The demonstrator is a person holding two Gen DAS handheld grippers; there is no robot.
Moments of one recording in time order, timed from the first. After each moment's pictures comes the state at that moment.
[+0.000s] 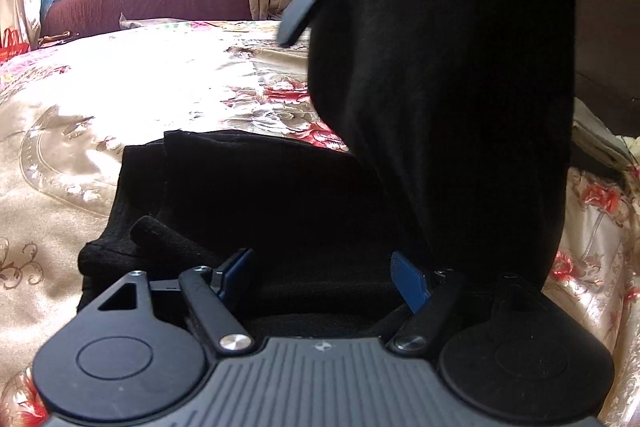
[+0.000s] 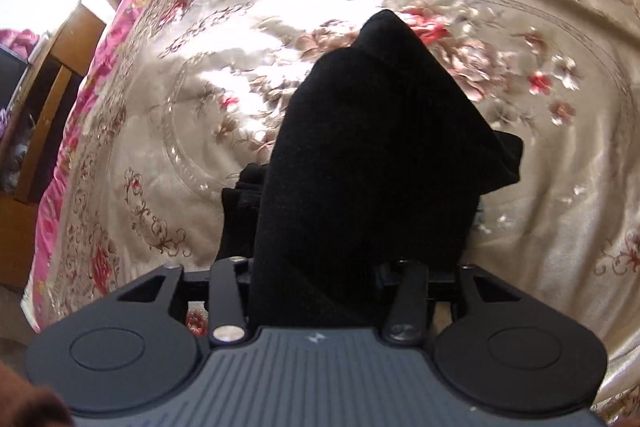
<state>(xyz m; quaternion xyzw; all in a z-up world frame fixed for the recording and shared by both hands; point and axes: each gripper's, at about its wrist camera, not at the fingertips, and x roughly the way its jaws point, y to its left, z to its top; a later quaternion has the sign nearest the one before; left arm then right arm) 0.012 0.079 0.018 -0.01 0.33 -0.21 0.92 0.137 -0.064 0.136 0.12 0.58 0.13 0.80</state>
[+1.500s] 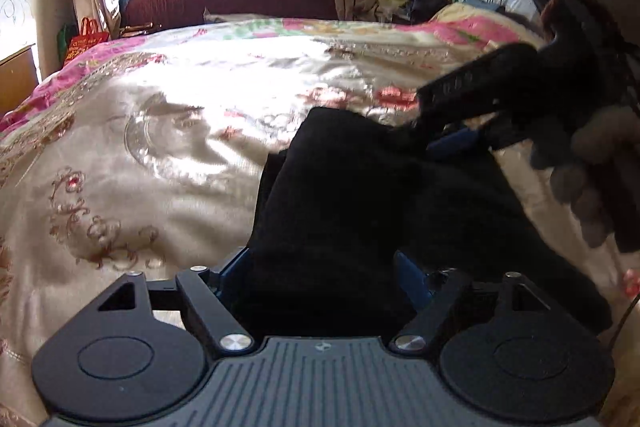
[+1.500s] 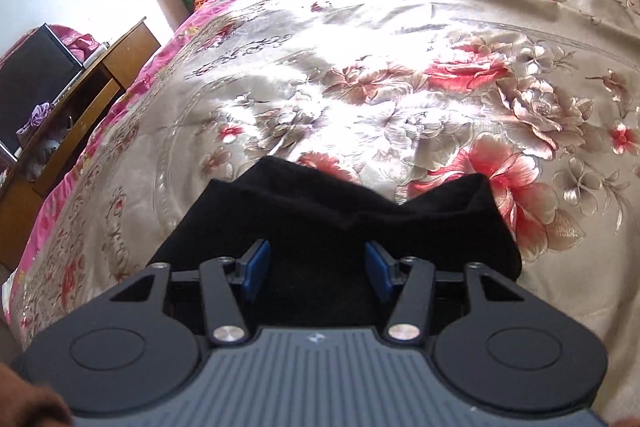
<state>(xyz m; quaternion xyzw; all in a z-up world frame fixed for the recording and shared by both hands) 0.009 0.133 0.017 0.00 0.34 -0.07 0.94 0.173 -0.108 0.025 0.14 0.46 0.21 0.85</state>
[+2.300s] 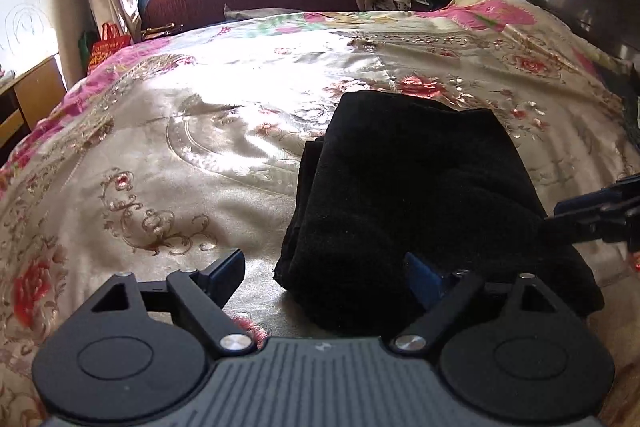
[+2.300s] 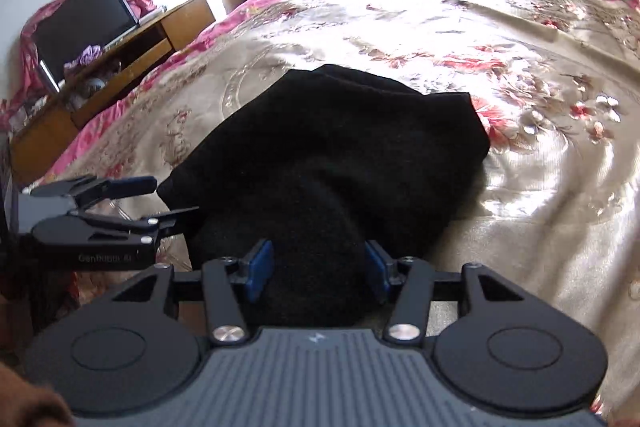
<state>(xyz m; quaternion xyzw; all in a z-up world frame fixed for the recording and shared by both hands) -0.023 0.129 0.052 0.05 0.35 -0.04 0.94 0.017 -0.138 0.059 0.09 0.42 0.26 0.86</state>
